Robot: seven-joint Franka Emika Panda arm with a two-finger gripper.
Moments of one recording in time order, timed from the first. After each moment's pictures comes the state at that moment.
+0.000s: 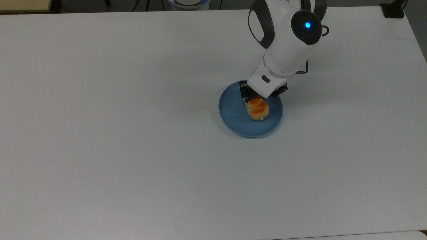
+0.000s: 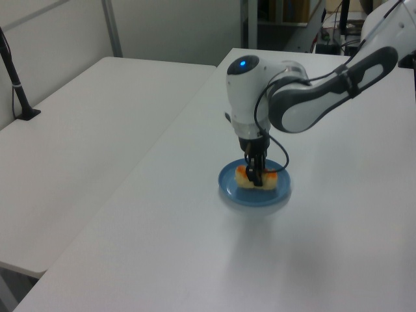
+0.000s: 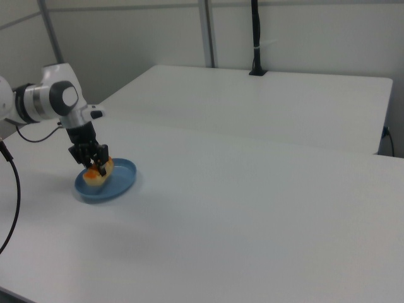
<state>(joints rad) 0.51 0.50 -0.11 -1.57 -0.08 1.96 0.32</state>
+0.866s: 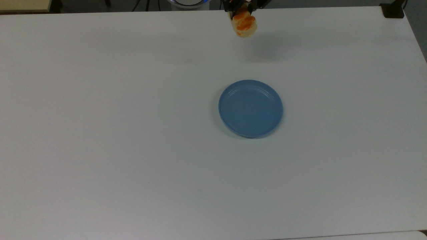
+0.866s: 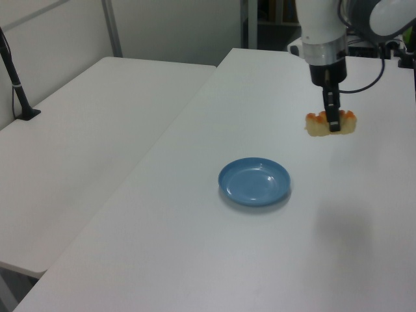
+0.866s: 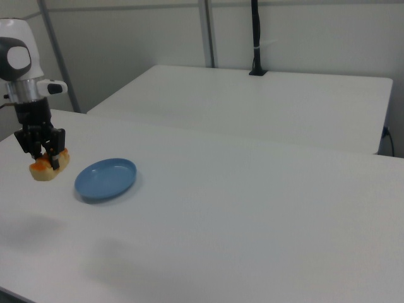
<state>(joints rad) 0.33 -0.07 0.08 -1.92 -0.04 1.63 0.21</state>
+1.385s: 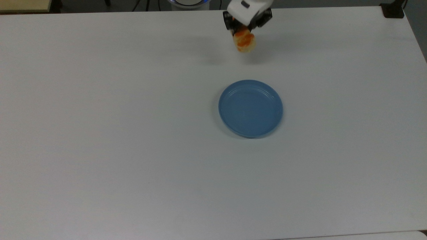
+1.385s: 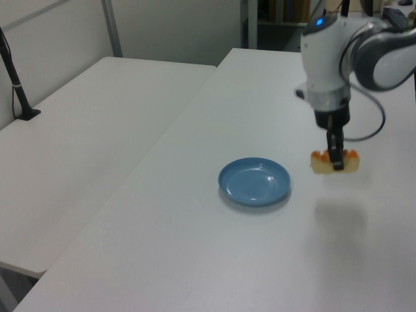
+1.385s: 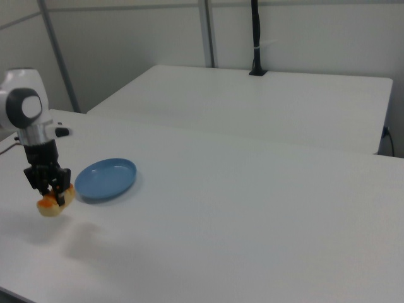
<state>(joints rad) 0.35 -0.02 0.10 -2.13 -0.02 1.88 0.28</state>
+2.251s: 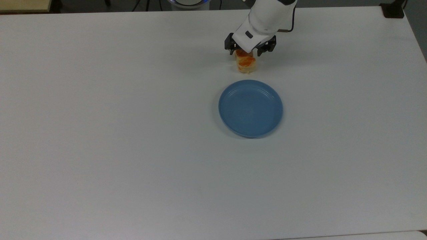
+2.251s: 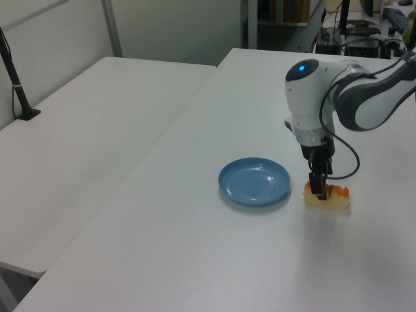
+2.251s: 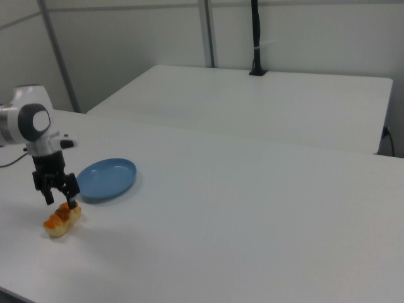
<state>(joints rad) 0.37 0.13 0.10 -2.11 -0.06 2.01 0.45</state>
